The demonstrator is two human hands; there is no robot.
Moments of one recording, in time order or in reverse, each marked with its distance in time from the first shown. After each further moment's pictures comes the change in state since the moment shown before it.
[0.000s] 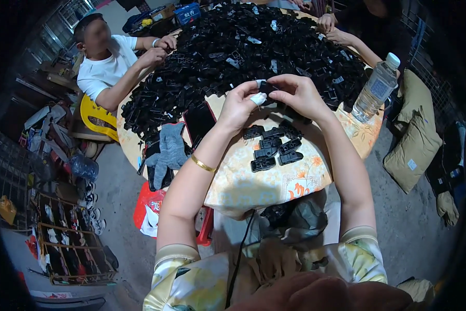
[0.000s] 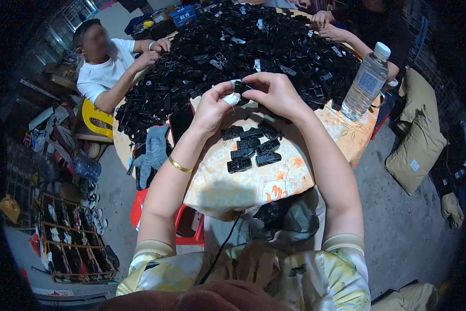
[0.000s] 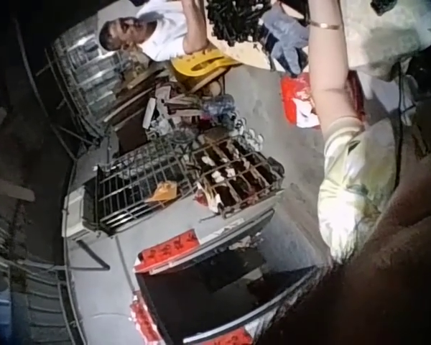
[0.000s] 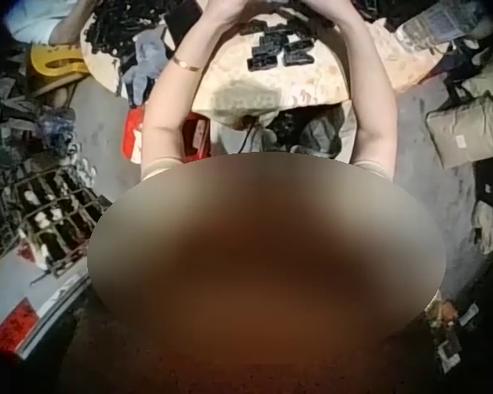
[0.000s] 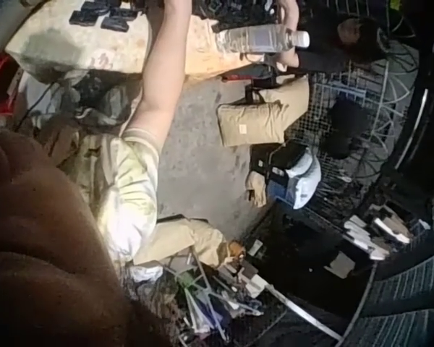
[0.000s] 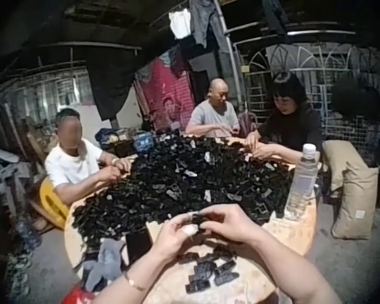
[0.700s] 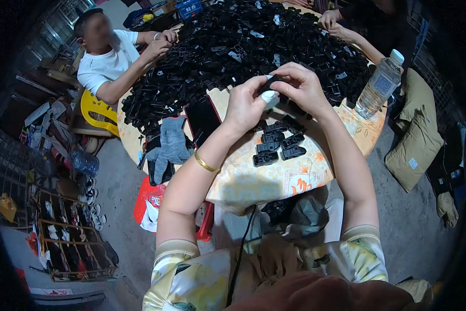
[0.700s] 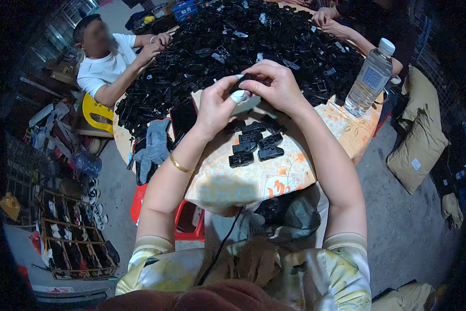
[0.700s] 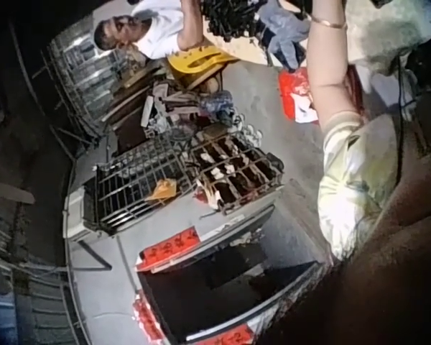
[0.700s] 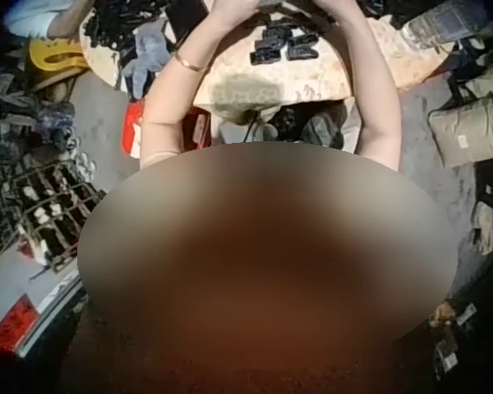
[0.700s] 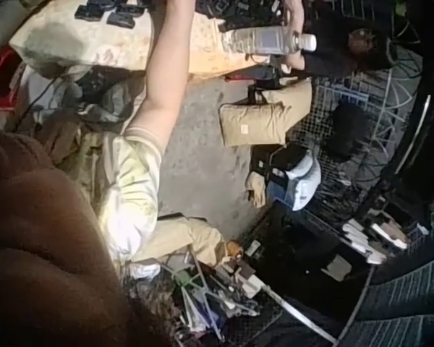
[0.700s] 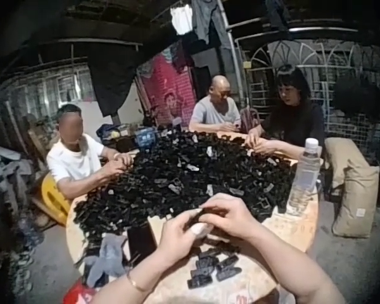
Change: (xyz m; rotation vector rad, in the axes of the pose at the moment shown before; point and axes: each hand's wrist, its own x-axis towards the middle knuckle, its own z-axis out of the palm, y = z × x) left_hand -0.016 0.012 0.020 0.358 0.088 0.377; right_hand 0.000 -0.004 0.002 0.007 0.055 -0.198
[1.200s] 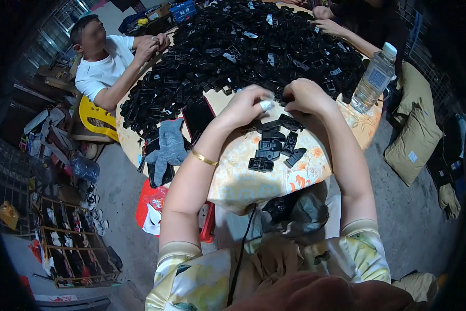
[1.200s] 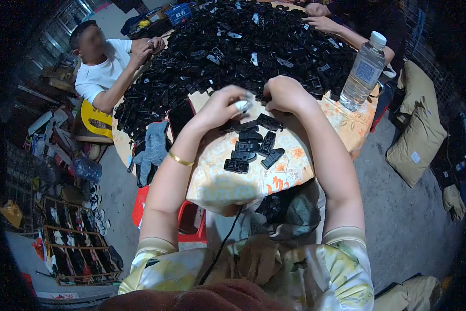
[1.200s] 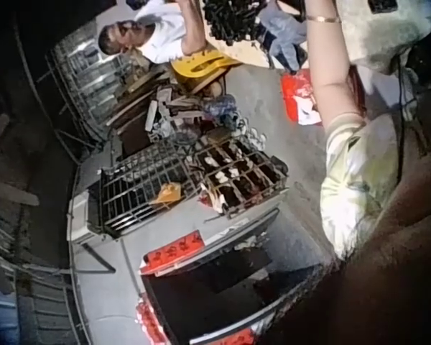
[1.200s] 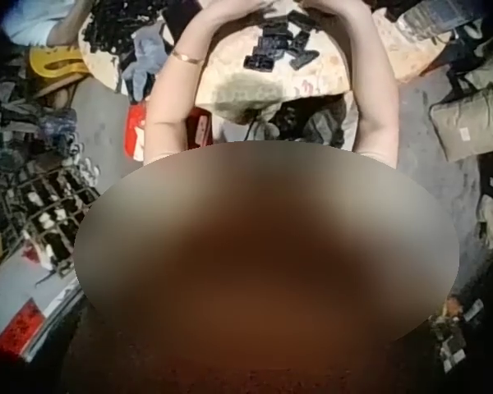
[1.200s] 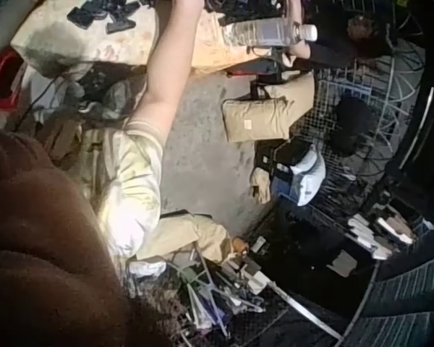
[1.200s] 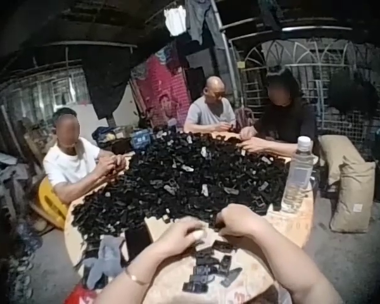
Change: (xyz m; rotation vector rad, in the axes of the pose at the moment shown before) left_hand 0.010 -0.041 -0.008 0.191 -0.377 -0.134; right_hand -0.007 0.011 -0.023 -0.868 -0.482 0.206
